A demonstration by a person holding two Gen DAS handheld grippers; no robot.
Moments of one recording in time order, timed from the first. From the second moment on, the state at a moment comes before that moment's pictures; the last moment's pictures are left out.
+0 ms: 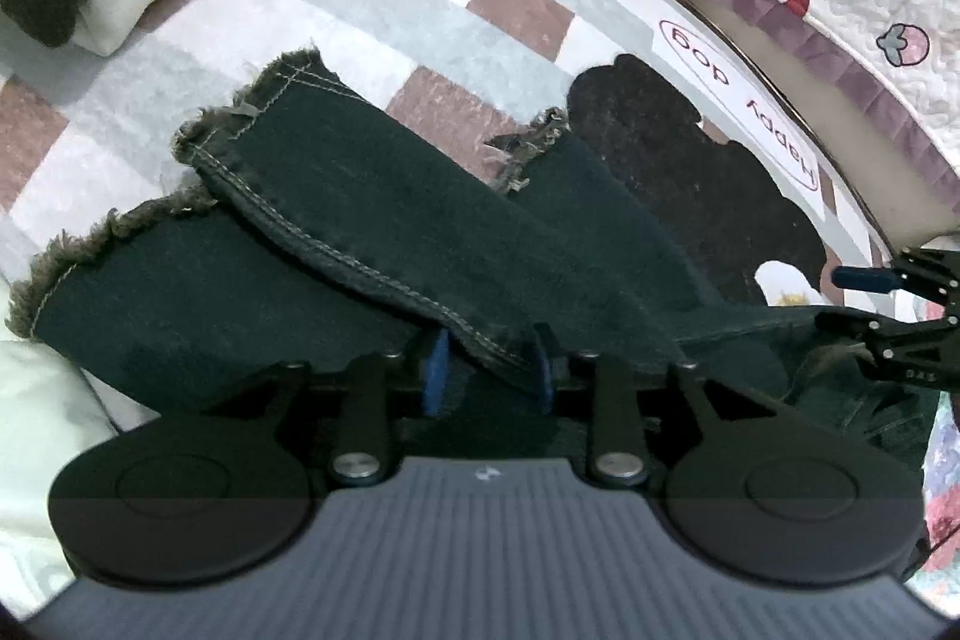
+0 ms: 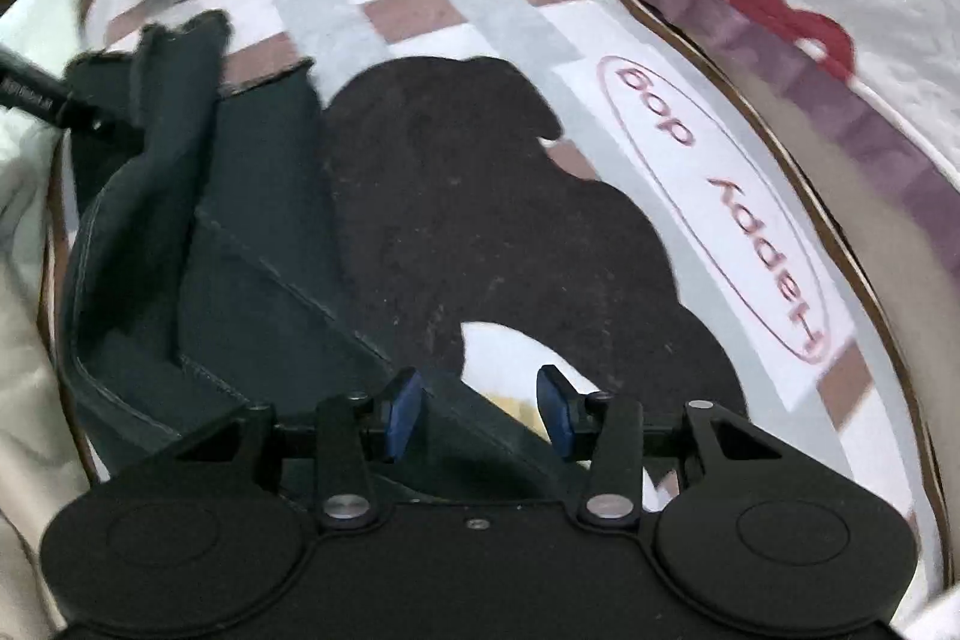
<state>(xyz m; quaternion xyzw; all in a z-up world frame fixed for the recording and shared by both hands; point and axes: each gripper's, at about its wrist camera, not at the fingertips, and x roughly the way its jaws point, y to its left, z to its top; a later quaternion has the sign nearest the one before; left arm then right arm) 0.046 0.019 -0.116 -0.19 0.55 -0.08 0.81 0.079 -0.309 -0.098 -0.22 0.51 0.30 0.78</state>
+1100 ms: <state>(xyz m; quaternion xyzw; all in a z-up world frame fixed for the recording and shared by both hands) 0.039 -0.002 -0.077 -0.11 0.45 -0.11 0.88 0.041 -0.269 -0.111 -0.21 0.47 0.24 0.82</state>
